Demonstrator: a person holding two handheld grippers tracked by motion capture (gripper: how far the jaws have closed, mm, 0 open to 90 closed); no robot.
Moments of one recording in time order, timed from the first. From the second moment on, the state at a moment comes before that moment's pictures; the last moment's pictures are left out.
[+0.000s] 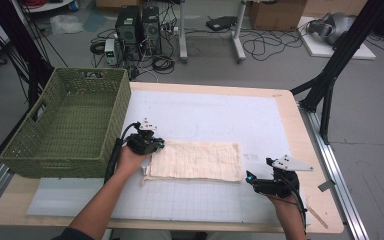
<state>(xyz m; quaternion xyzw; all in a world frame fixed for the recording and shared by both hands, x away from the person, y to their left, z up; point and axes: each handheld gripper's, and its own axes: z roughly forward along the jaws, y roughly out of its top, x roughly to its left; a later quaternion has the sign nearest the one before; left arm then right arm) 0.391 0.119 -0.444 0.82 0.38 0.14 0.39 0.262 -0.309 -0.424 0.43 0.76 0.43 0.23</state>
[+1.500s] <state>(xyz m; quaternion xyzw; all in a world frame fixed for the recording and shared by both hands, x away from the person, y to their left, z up) 0.384 0.142 -0.442 0.75 0.42 0.14 0.49 0.385 -0.264 -0.435 0.37 0.84 0.37 0.16</state>
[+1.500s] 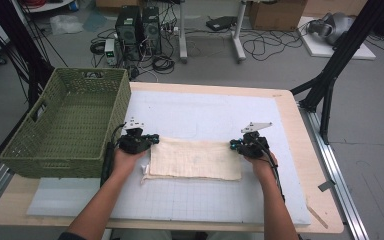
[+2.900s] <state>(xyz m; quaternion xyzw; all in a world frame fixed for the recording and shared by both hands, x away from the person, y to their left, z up) 0.326 0.145 -0.429 0.76 0.34 0.18 0.52 0.307 -0.270 -0.421 0.30 0.81 0.43 0.26</state>
